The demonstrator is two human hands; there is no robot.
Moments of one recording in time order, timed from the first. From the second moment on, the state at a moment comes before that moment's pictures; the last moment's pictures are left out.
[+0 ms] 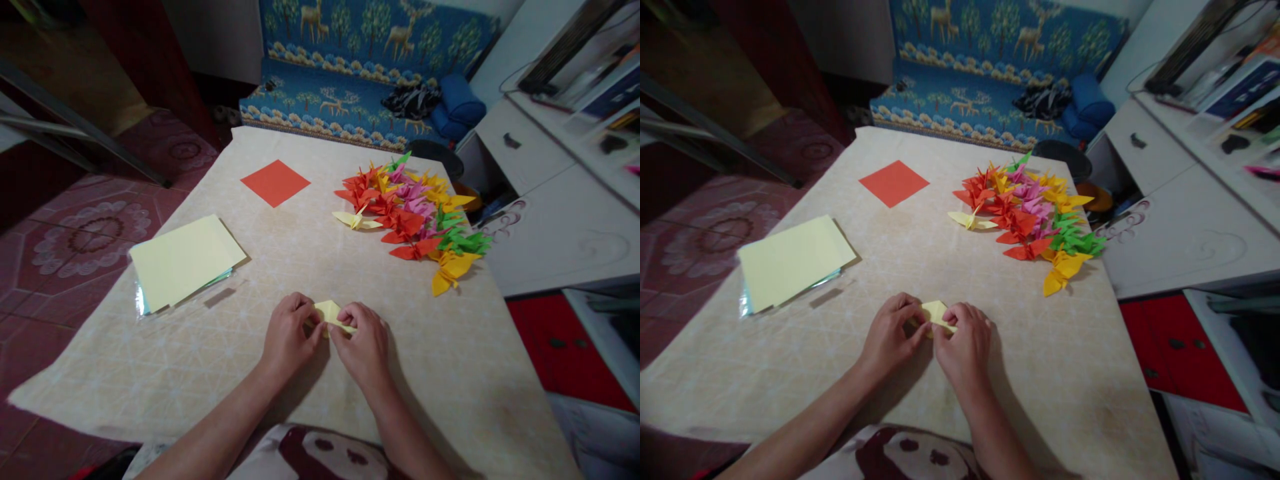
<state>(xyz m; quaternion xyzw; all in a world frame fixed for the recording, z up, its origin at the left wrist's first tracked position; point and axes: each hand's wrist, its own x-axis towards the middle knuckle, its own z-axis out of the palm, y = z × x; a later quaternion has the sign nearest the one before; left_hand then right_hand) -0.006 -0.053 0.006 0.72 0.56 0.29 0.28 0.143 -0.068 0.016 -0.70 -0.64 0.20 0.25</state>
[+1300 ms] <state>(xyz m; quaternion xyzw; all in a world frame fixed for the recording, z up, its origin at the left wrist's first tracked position) -0.026 -0.053 0.001 0.49 0.54 0.50 0.46 0.150 -0.074 0.016 -0.61 -0.32 0.59 0.42</state>
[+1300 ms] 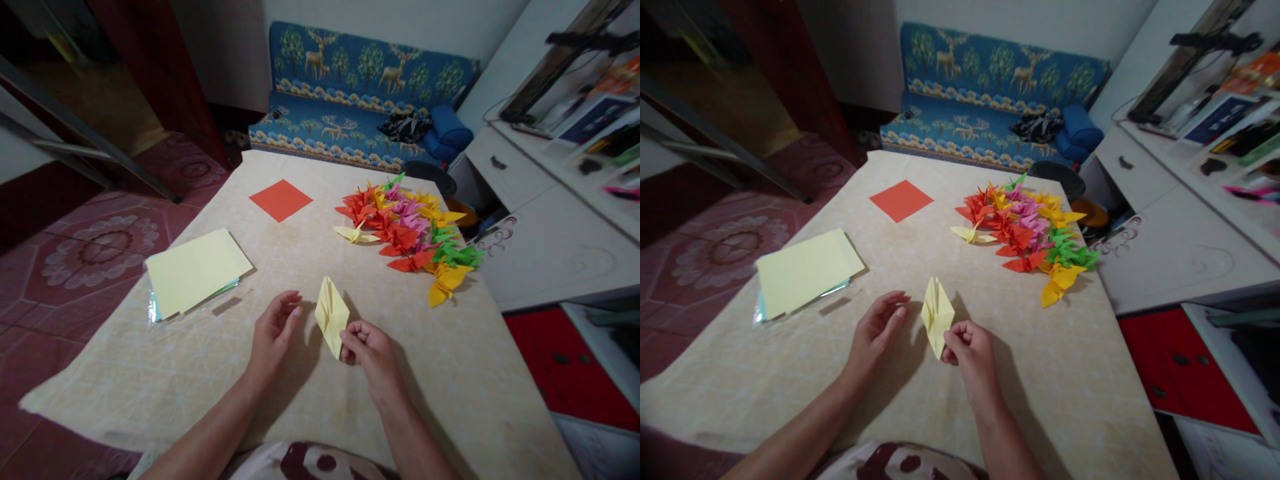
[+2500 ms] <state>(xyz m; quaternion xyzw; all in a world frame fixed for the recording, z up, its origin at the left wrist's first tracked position) -0.046 -0.052 0.000 0.85 0.37 0.27 0.25 0.155 -0.093 0.015 -0.58 -0.77 0.17 0.20</state>
